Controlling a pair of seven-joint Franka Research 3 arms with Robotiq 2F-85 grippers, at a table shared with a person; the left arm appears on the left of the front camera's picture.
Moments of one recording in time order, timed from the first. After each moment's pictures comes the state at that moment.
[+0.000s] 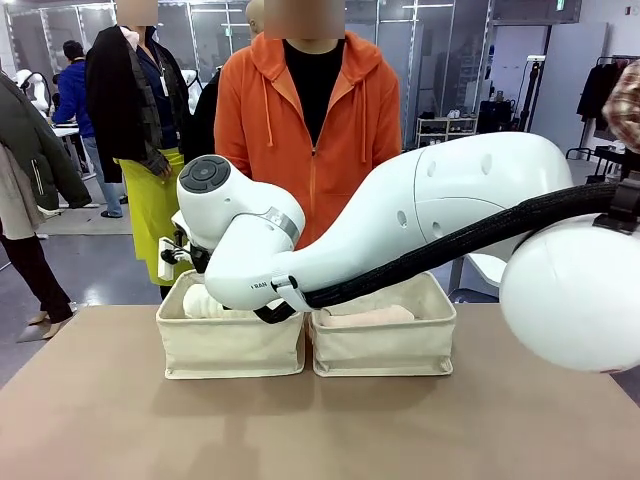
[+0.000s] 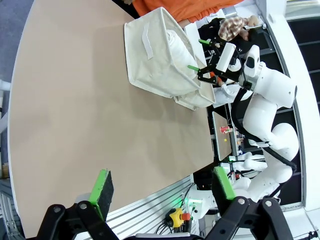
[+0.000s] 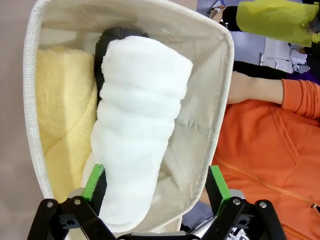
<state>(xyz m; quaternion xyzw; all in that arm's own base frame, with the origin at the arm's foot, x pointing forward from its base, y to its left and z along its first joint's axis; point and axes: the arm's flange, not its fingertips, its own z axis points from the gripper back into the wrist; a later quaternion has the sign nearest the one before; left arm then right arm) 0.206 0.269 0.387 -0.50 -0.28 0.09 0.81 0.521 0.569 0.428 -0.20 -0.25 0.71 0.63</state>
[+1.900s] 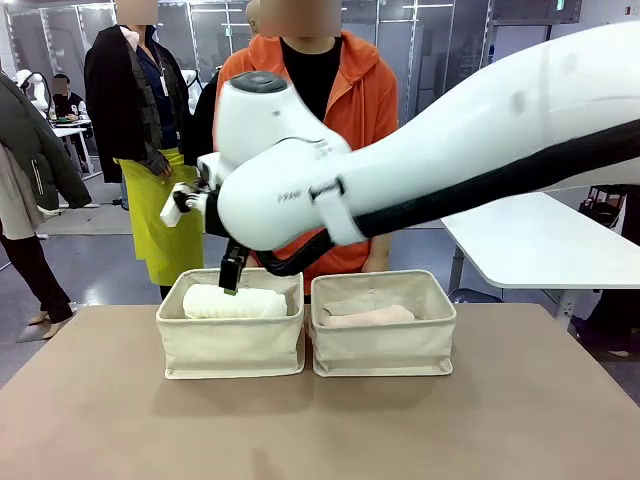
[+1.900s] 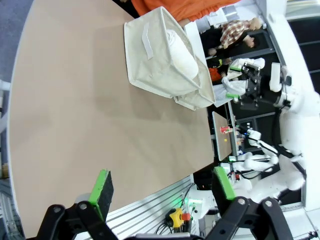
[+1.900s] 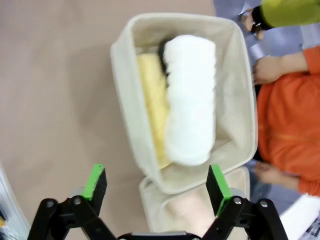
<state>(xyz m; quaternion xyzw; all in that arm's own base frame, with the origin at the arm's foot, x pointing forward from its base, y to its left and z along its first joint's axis) 0.206 0.269 0.387 -0.50 -0.28 0.09 0.81 0.442 0.495 0.524 -0.02 -0.22 0.64 0.74</state>
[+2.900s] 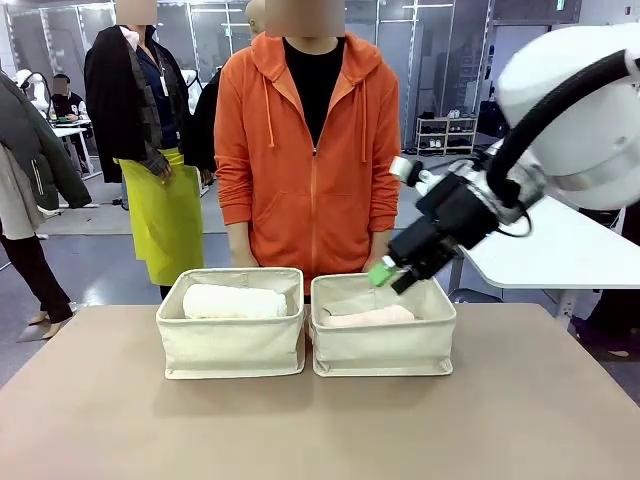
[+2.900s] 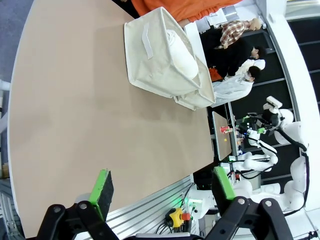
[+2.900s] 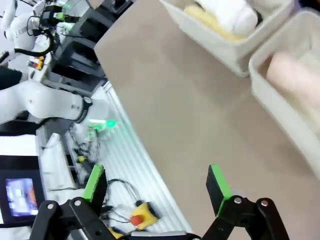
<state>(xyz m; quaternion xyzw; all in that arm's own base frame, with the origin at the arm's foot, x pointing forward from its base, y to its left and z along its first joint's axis) 0.206 0.268 0.387 -0.50 -0.28 0.09 0.81 0.391 0.183 0.524 0.40 -0.10 0.33 0.85</state>
